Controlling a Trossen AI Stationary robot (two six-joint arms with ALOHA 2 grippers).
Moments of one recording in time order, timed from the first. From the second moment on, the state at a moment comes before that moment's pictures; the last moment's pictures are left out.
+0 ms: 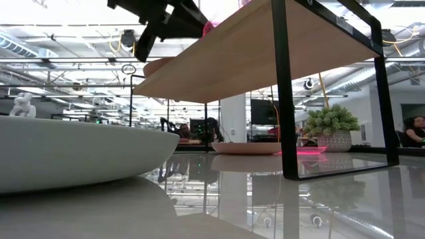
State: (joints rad) left arm -0.38 1.58 0.92 0.29 -0.71 -0.74; right arm 0.83 1.13 1.01 -0.69 0.44 0.35
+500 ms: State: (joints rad) left arm -0.49 1.50 0.93 0.42 -0.68 -0.33; right arm 0.83 1.13 1.01 -0.69 0.44 0.35
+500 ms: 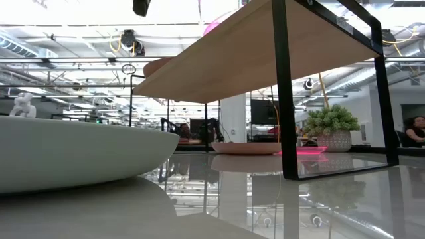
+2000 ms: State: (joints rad) left arm -0.56 1.72 0.94 0.40 -0.80 -0.25; right arm 0.83 1.13 1.01 -0.68 0.45 0.36
